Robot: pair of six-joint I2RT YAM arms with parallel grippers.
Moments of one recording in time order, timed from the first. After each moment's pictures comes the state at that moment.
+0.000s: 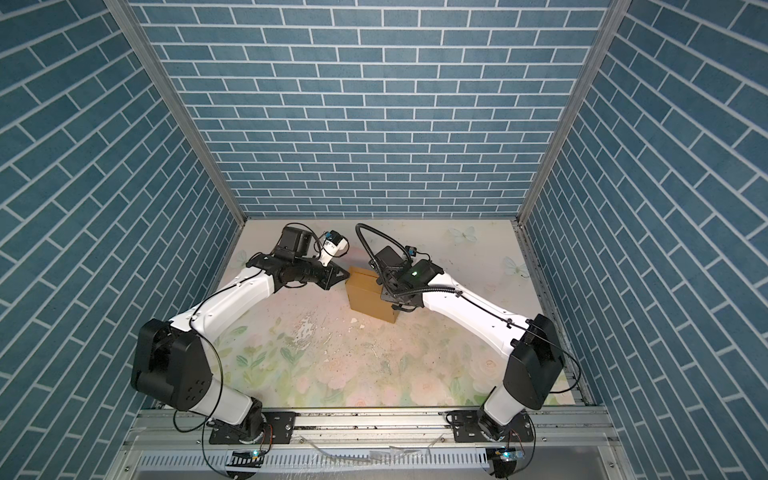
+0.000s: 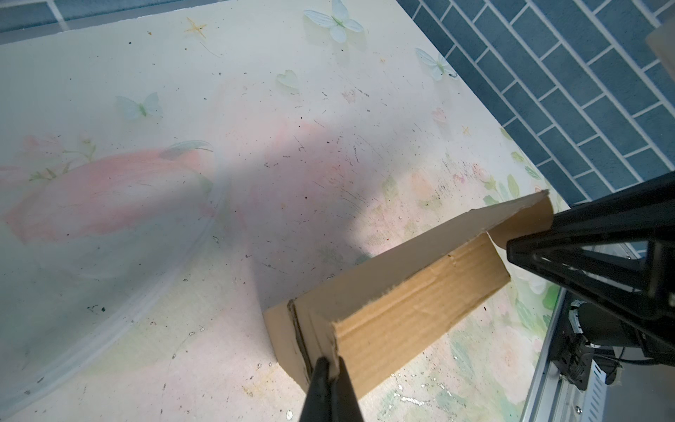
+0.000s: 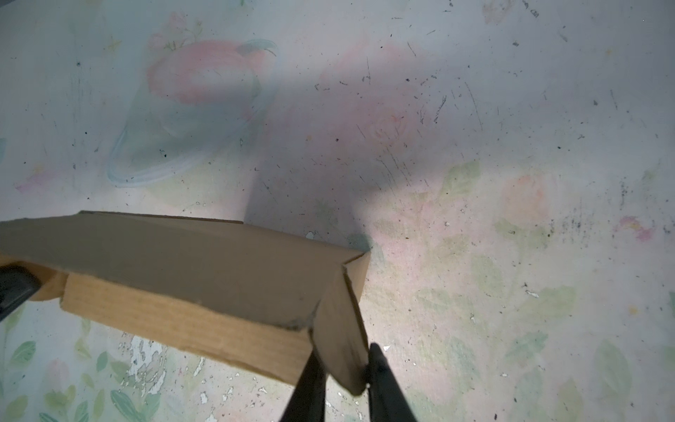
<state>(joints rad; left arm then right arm) -0.37 1.54 1.20 -0.51 0.55 0.06 0.89 1.58 1.41 -0.94 0.29 0.93</state>
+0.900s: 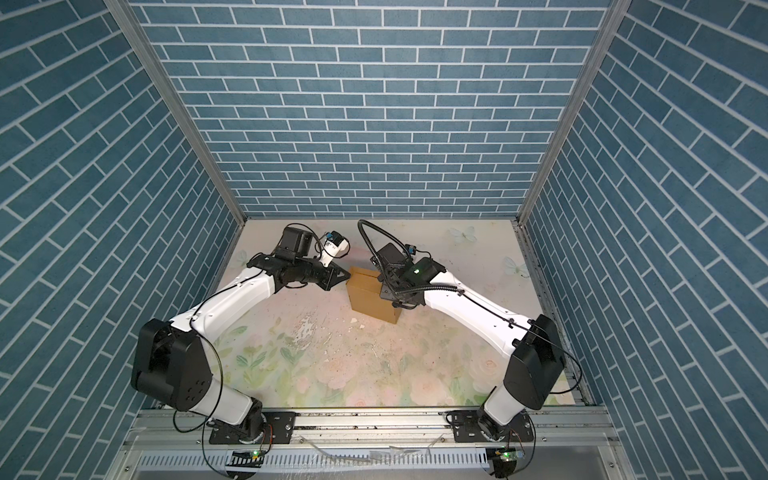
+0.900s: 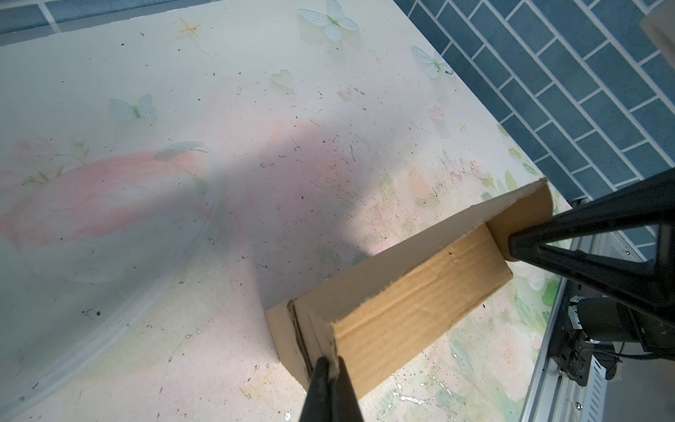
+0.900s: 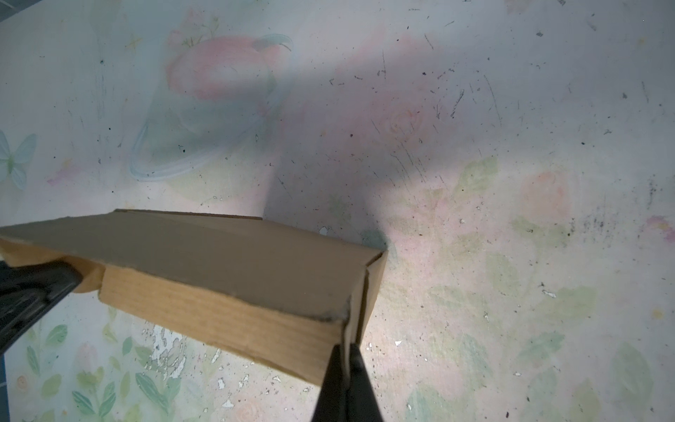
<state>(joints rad) -0.37 1.54 1.20 -0.51 0.55 0.07 0.87 1.58 1.43 -0.93 0.22 0.92</state>
